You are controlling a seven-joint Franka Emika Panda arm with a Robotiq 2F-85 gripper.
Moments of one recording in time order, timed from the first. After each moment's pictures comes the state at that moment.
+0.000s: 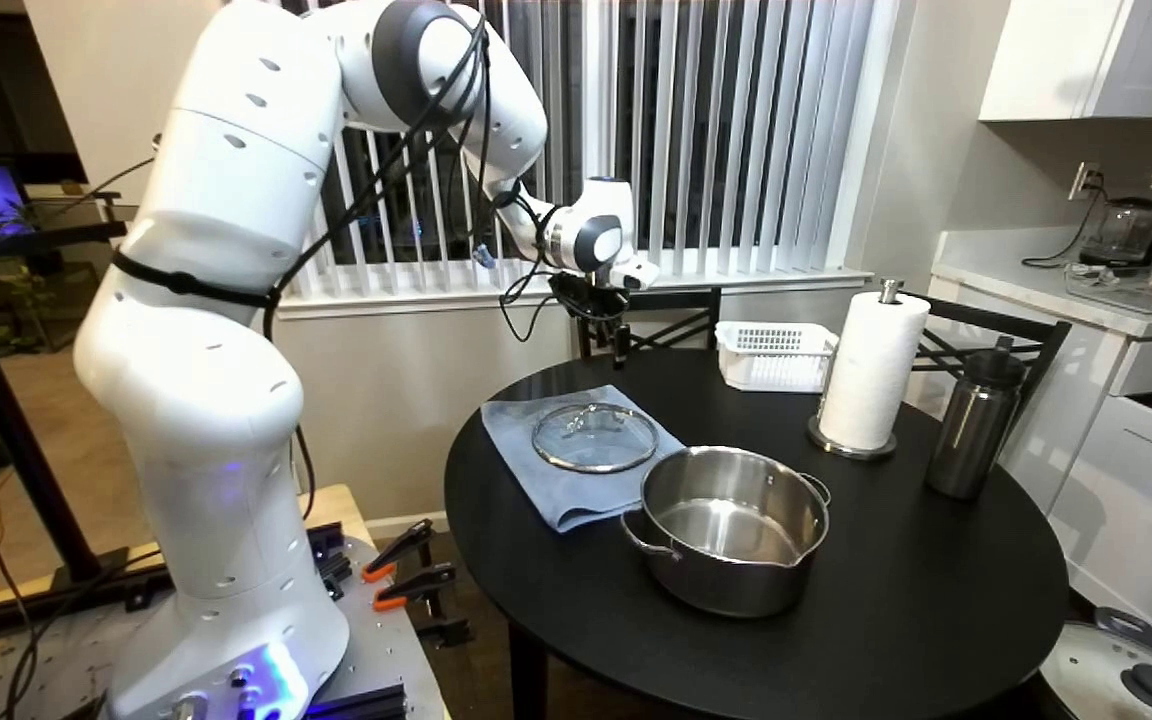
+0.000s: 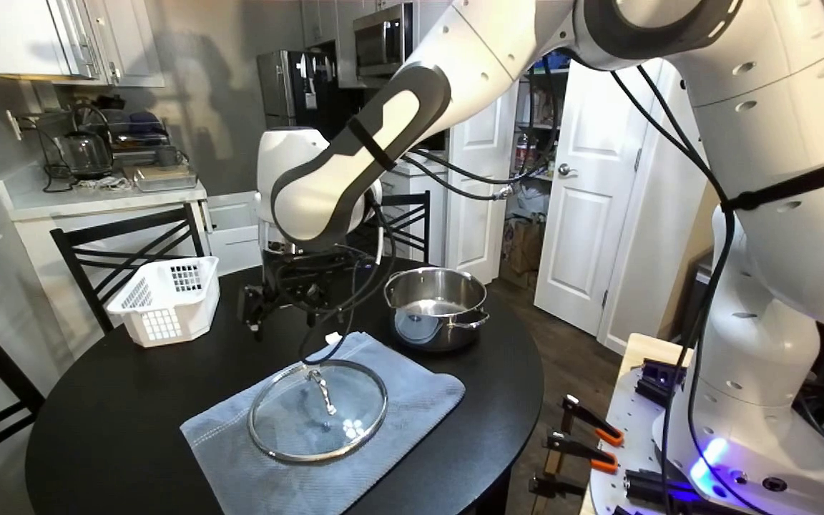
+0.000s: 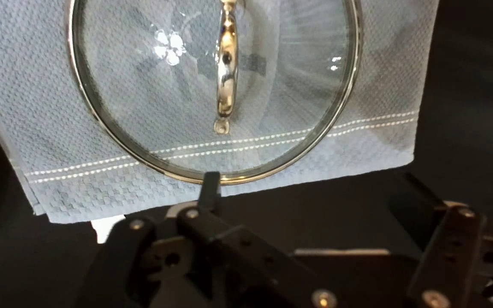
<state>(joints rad) 0.30 0.50 0.07 -1.85 0.02 2.50 0.64</state>
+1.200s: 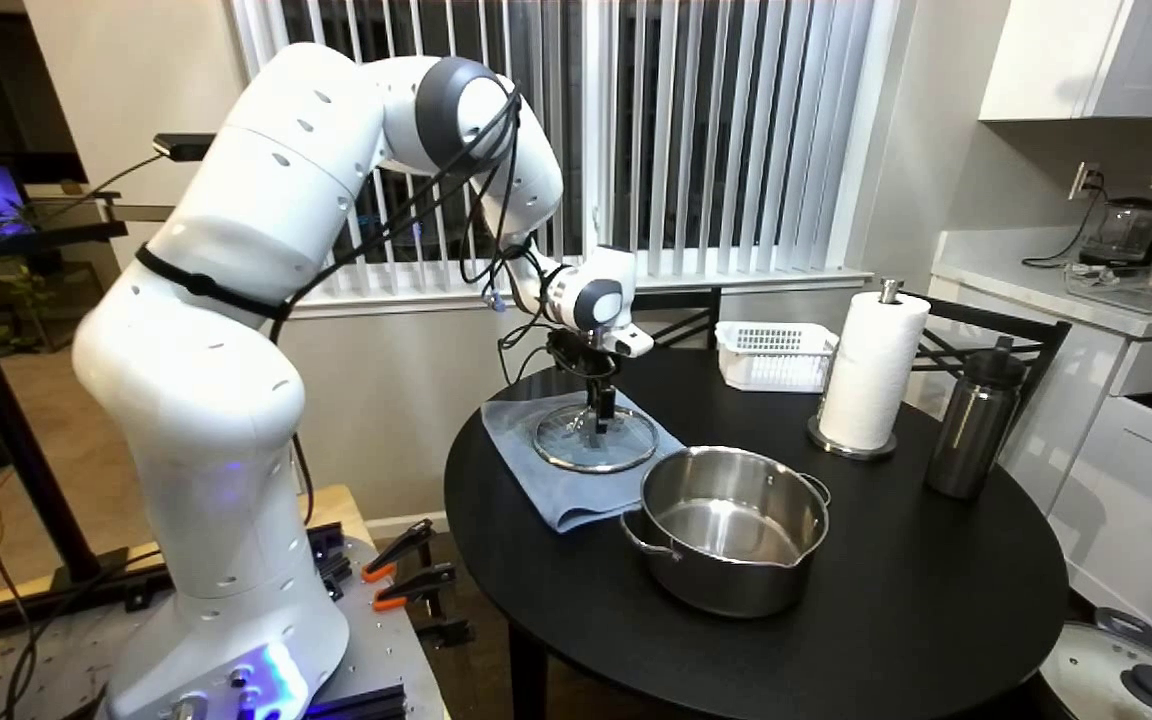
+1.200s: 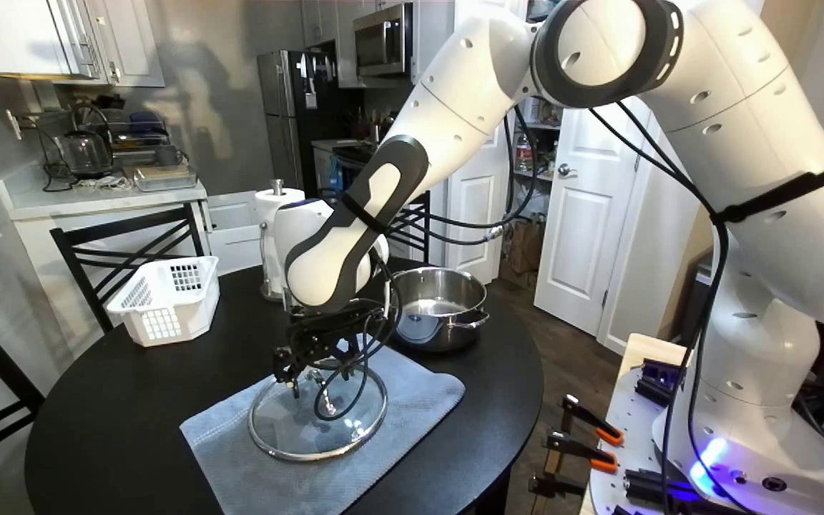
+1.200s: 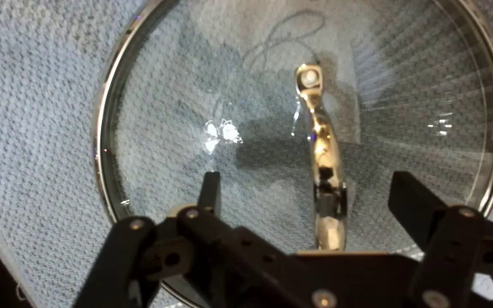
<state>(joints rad) 0.32 0.67 0.04 -1.85 0.07 2.48 0.73</state>
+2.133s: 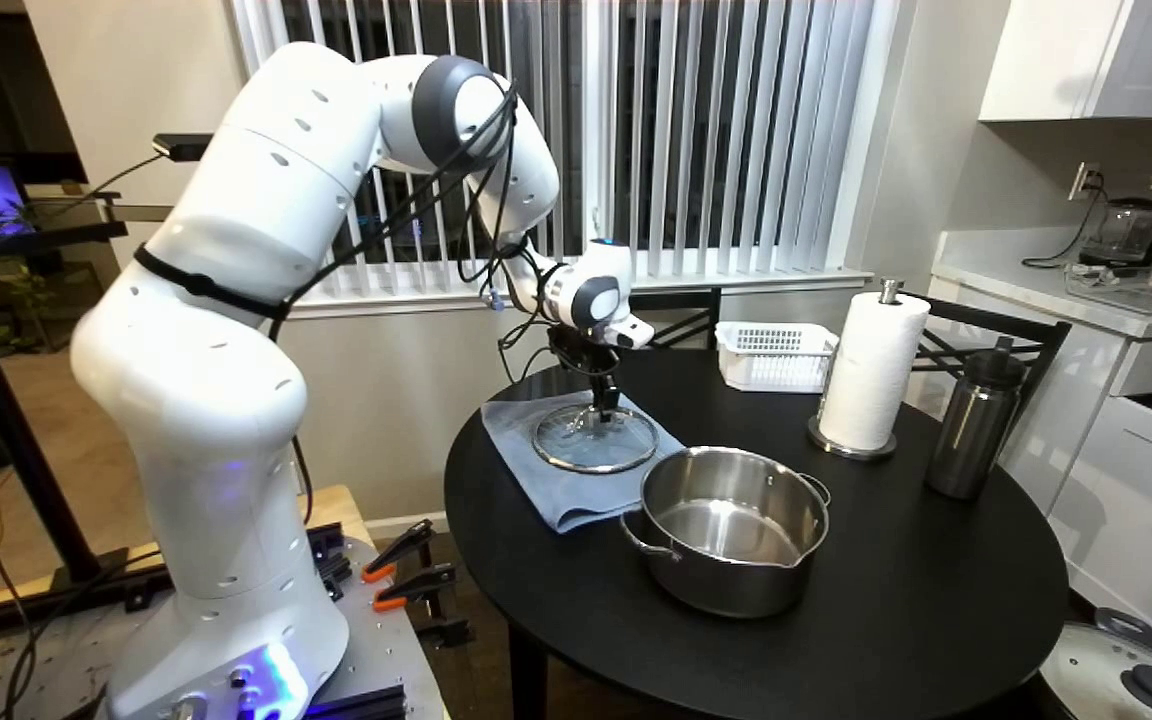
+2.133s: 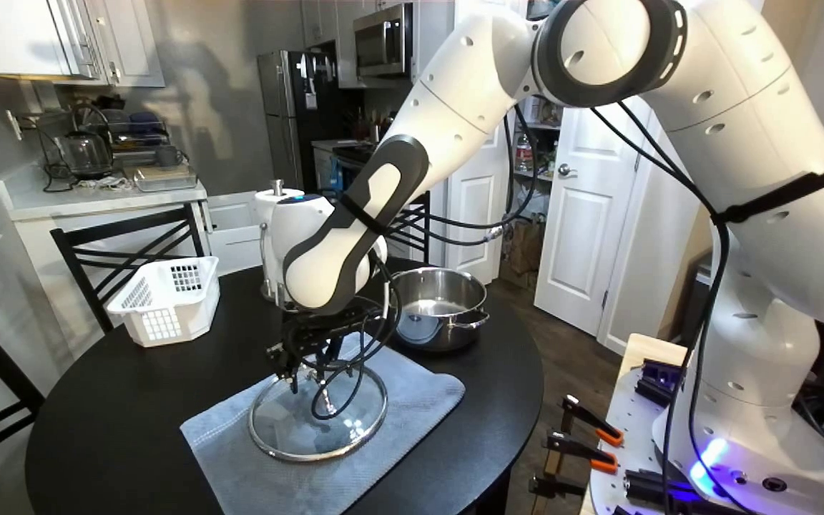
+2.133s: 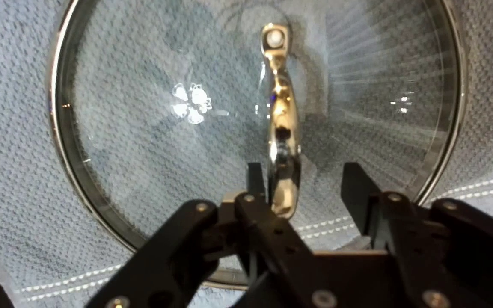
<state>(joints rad) 0.34 0.67 0.03 -1.85 0.06 2.58 0.67</state>
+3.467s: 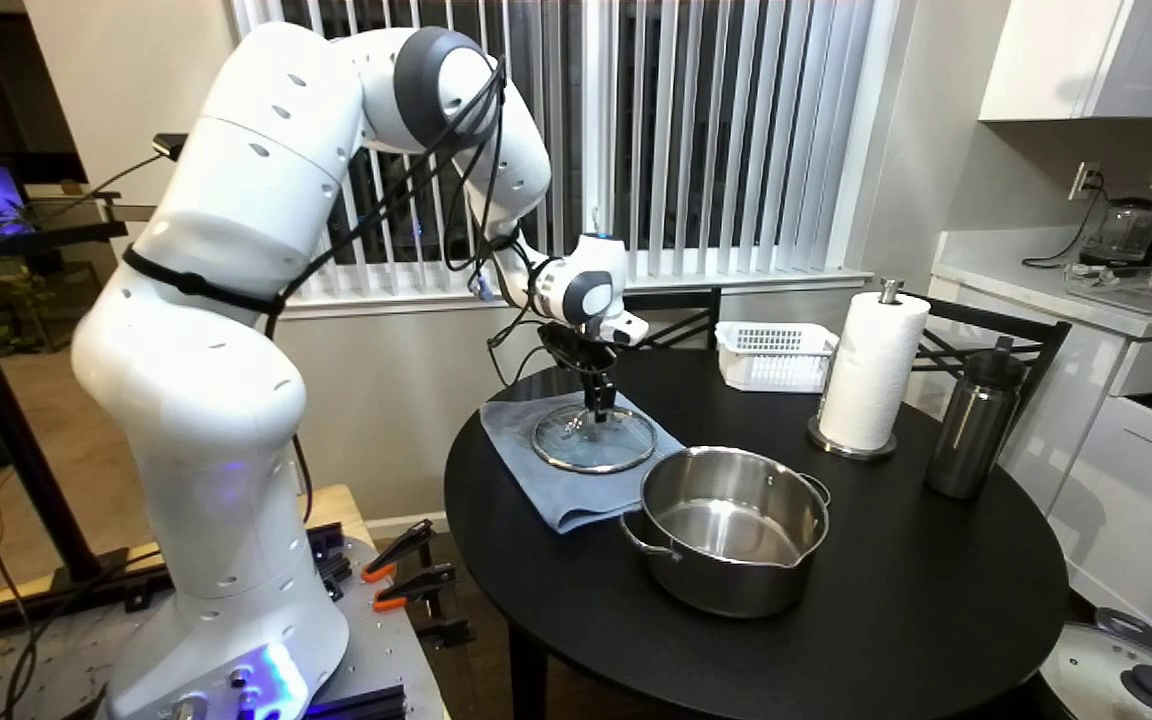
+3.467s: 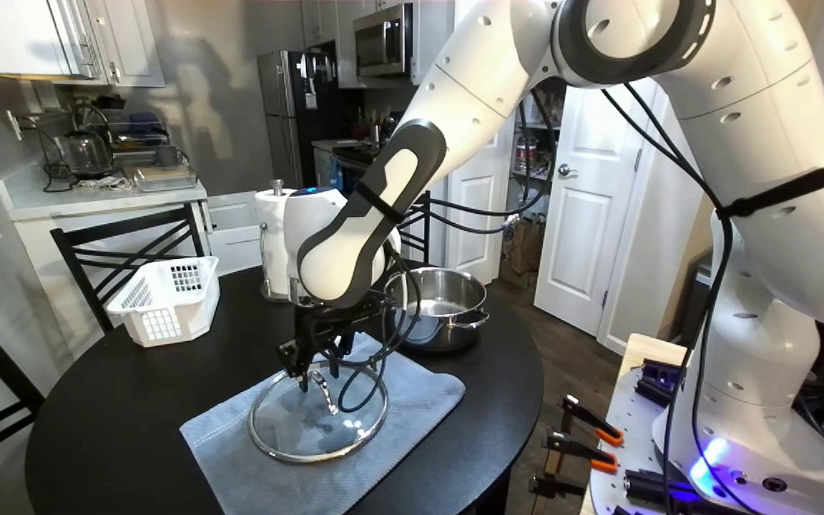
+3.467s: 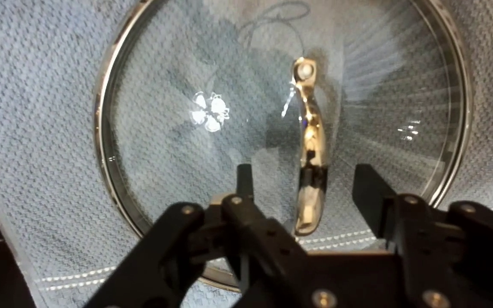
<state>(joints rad) 0.33 0.59 0.04 -1.95 0.06 2.59 0.57</state>
